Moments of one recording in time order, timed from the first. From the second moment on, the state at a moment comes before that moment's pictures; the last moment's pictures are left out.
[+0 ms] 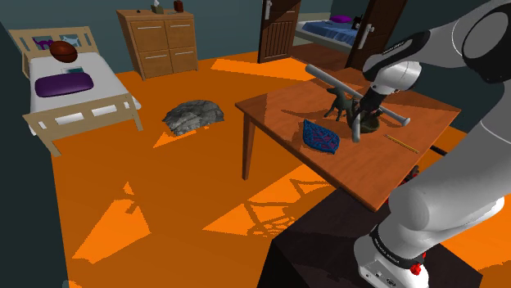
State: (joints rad) arm -0.43 0.01 -0.38 -2.25 0.19 2.30 0.08
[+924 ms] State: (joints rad) arm -0.50 0.23 -0.42 -1.88 0.27 2.10 -0.02
